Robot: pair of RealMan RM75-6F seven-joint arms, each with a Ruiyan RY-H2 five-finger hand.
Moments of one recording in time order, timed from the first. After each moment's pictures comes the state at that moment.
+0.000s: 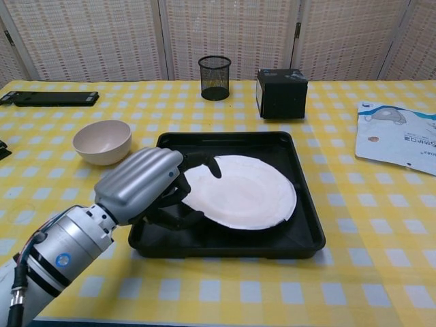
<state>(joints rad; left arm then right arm) -0.57 -2.03 -0.06 -1.03 1.65 1.31 0.07 -0.06 -1.01 0.04 -1.58 -1.64 1.71 0.21</state>
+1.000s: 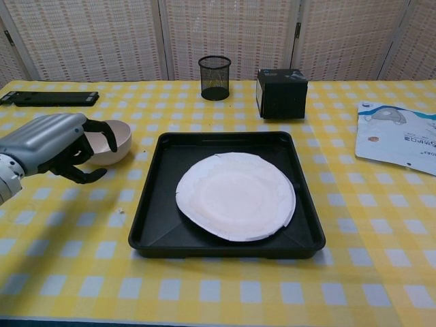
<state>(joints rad) -0.50 -1.69 -0.17 -1.32 1.33 1.20 0.32 -0.01 -1.04 0.02 -1.59 -1.66 1.61 0.10</state>
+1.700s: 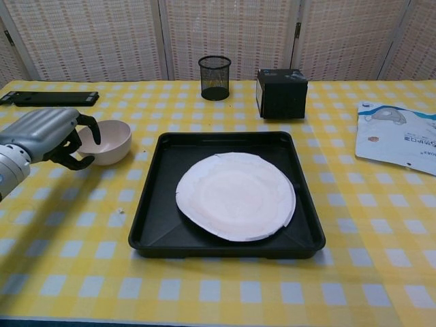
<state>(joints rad) -0.56 -1.80 -0.25 -1.08 1.22 1.17 0.36 0.01 -1.03 0.02 -1.60 -1.63 1.58 0.09</state>
